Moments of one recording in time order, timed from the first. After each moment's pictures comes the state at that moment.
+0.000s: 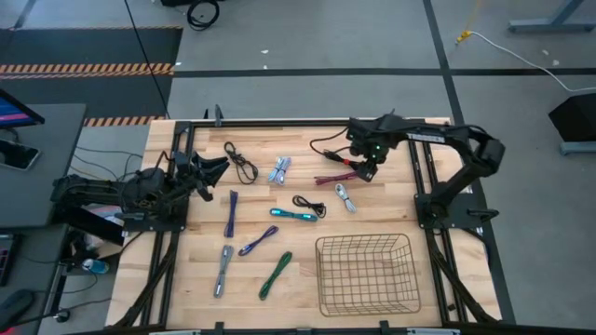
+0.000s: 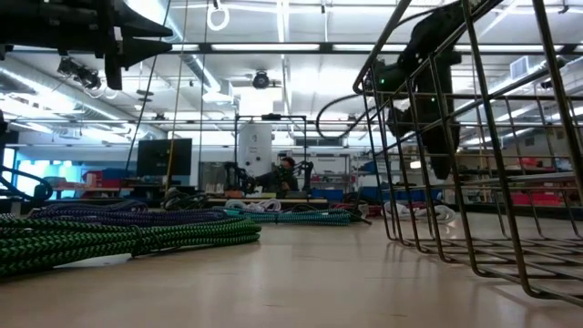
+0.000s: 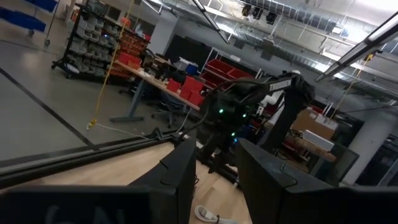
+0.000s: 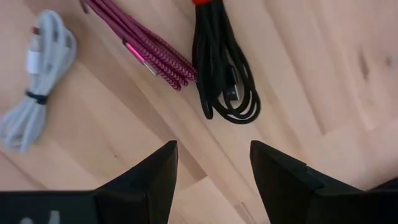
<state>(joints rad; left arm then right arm) -0.05 0.34 0.20 0.35 -0.55 -0.38 -0.57 1.56 1.06 -1.05 0.03 0.04</state>
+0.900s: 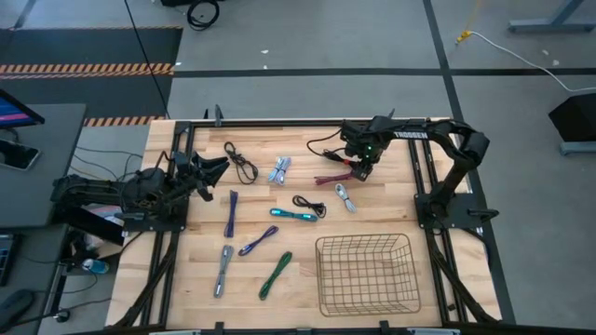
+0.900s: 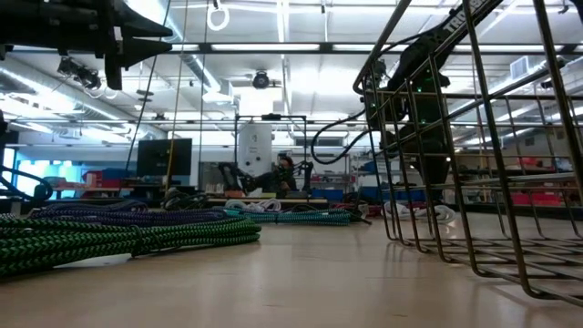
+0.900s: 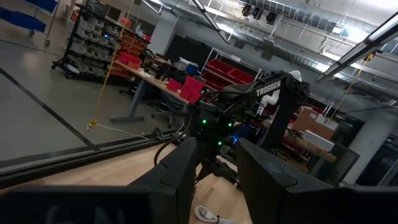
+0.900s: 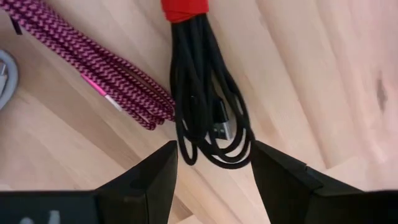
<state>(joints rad) -0.05 0.34 0.20 0.35 -0.55 -0.38 -0.60 1.68 1.05 -0.95 0.05 0.01</state>
